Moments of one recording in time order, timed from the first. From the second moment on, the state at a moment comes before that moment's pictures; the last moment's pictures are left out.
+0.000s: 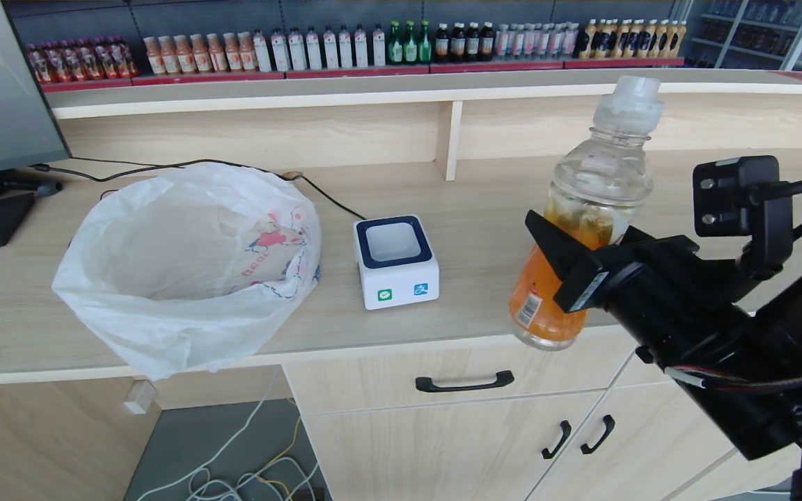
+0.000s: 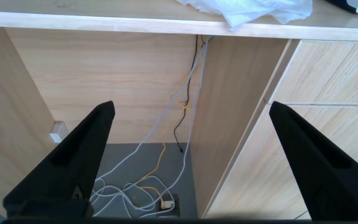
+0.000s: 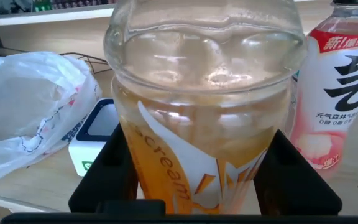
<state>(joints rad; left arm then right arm) 0.00 0.00 0.00 0.00 0.00 0.00 0.74 1.60 -0.55 -1.37 -0.37 -0.07</state>
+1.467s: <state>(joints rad) 0.00 0.00 0.00 0.00 0.00 0.00 0.91 1.55 -0.54 -1.54 -0.03 0.59</state>
